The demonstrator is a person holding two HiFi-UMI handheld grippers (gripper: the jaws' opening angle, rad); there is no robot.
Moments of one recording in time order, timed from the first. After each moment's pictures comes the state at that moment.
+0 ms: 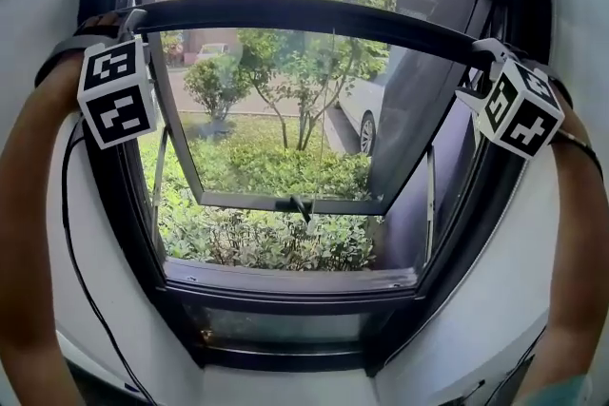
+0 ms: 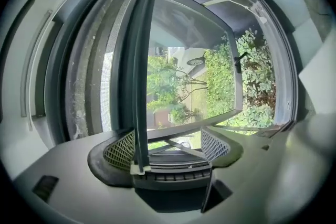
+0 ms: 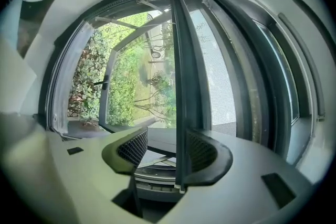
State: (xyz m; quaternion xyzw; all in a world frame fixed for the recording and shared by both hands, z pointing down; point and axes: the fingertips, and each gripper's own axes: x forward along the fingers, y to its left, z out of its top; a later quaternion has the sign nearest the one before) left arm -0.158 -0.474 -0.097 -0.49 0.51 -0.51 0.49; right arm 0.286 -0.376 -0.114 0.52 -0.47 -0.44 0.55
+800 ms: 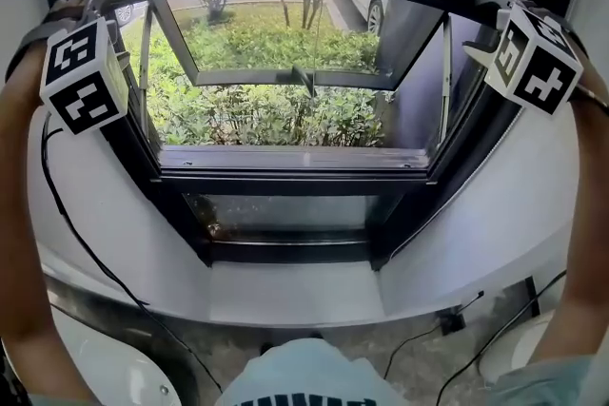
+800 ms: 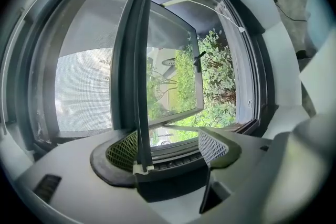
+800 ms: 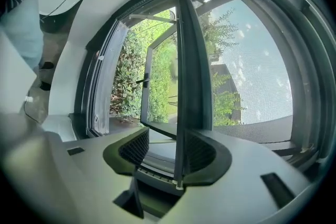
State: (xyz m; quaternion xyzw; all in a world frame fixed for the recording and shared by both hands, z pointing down) left arm -0.166 -0.450 0.068 -0.52 0.42 -0.59 0.44; right arm 0.284 -0.362 0.047 0.43 -0.53 -0.35 0.64
